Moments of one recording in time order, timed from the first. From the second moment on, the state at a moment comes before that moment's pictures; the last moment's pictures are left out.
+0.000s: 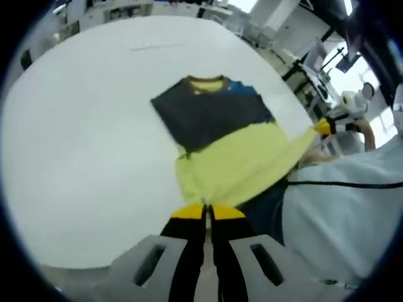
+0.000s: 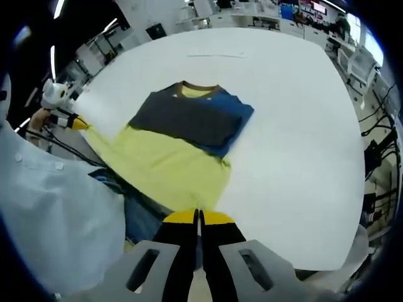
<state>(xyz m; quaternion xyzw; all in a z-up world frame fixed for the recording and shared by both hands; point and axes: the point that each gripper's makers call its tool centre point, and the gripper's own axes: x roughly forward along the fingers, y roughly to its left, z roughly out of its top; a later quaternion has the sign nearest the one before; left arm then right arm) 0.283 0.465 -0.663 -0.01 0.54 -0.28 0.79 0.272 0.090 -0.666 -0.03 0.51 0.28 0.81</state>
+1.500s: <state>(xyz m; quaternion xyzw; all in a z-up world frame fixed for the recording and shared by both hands) 0.384 0.458 -0.674 0.00 0.48 -0.26 0.84 0.369 0.089 -0.679 -0.02 0.44 0.24 0.86</state>
